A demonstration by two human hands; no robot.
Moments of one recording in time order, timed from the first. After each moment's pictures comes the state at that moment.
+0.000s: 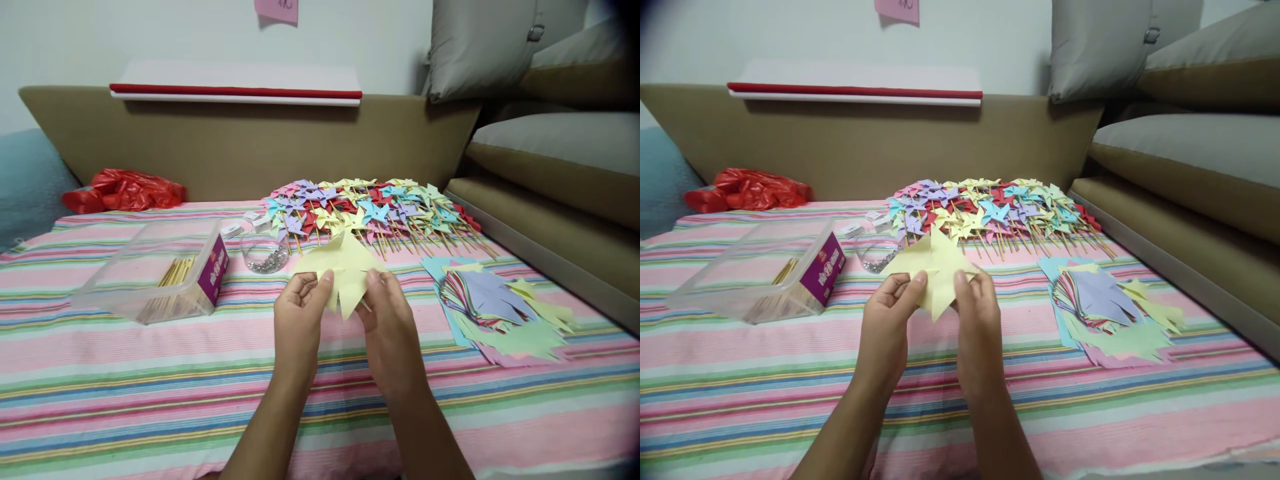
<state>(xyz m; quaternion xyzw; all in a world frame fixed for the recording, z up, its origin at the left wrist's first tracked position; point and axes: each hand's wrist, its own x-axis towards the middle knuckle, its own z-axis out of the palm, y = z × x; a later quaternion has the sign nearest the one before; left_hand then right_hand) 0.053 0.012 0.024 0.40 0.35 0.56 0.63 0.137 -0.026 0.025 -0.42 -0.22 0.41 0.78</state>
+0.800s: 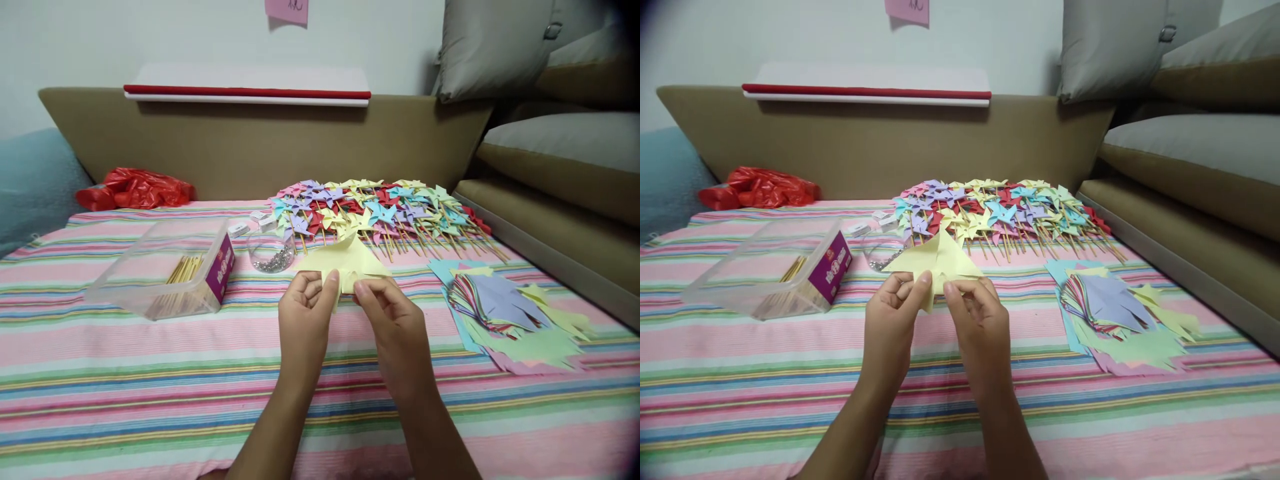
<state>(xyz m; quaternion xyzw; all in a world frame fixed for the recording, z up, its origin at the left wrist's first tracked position) 0.049 0.010 0.029 0.45 0.36 0.55 0.60 0.144 -0.031 0.018 -0.52 -0.38 0.29 0.71</state>
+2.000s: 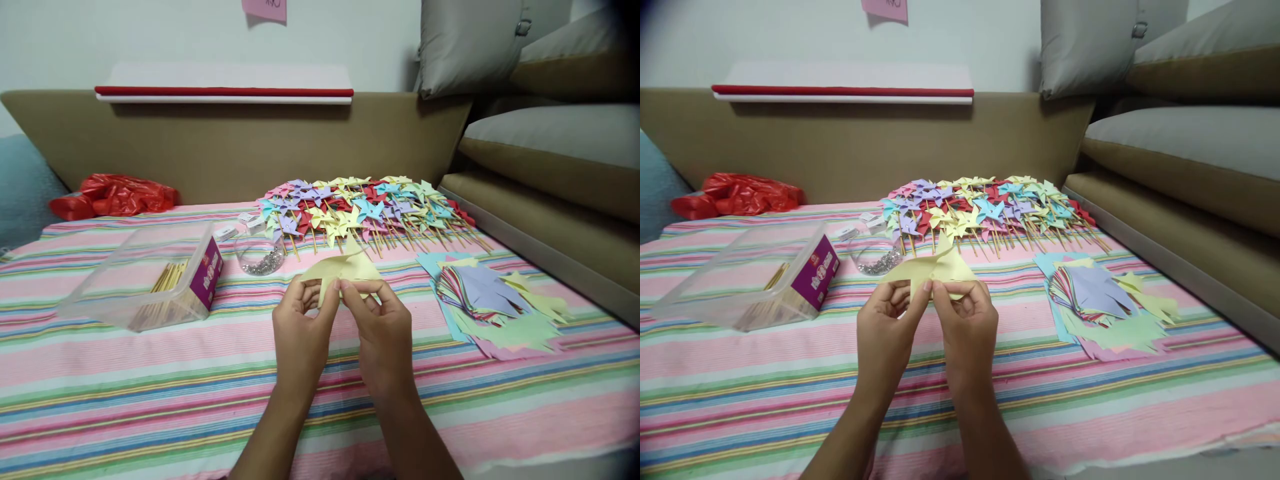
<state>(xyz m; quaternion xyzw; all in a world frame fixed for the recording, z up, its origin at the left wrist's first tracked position) 0.054 0.003 0.024 0.55 0.40 0.55 0.48 0.130 -0.024 0.017 -0.52 -0.21 0.32 0.76</state>
